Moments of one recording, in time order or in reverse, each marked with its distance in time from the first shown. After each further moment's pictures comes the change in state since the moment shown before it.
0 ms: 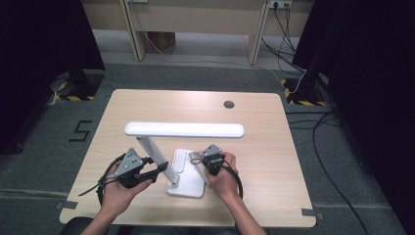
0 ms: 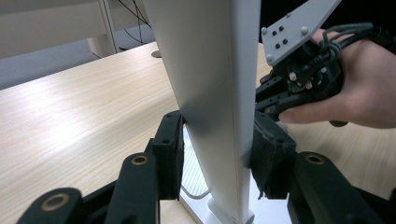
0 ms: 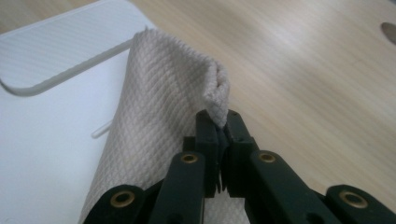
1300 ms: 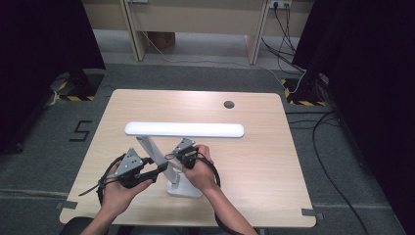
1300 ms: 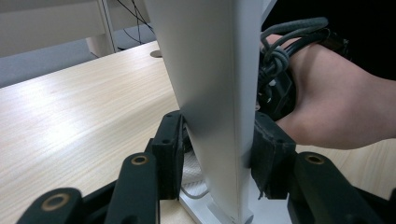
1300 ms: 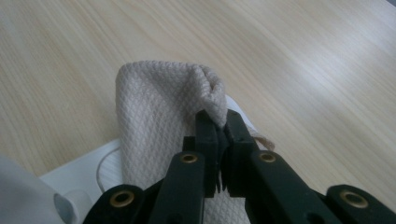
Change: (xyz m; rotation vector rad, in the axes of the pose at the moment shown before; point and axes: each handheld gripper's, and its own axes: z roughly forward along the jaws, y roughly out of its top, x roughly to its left) left arm 0.000 -0.001 0.001 -0.003 -0.005 -0.006; right arm 0.044 0.056 0.030 -0.042 0.159 -0.084
